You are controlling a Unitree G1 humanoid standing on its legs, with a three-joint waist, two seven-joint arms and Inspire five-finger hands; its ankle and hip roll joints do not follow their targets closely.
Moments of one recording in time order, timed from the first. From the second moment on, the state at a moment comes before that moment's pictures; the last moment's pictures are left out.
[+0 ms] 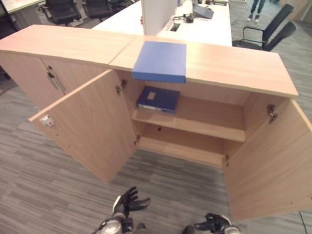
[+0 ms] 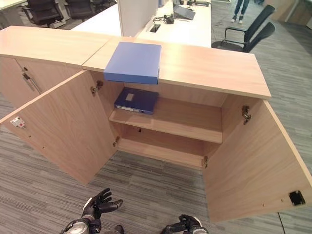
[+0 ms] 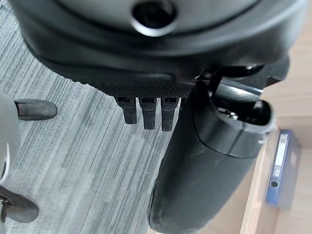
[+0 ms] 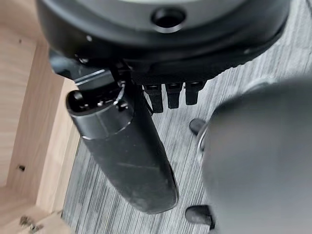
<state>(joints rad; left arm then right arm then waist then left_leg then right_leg) 0.13 0.27 -0.19 0.59 -0.43 0.00 0.10 -0.09 -0.14 0.23 1.16 0.28 0.06 -0.03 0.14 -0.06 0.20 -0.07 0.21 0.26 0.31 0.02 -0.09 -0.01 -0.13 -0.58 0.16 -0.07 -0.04</state>
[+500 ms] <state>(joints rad) 0.16 0.21 -0.16 0.58 -0.43 0.04 0.12 -0.04 -0.19 0.18 1.25 0.26 0.07 -0.07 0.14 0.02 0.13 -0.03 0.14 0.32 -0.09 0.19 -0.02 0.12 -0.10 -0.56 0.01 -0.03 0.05</state>
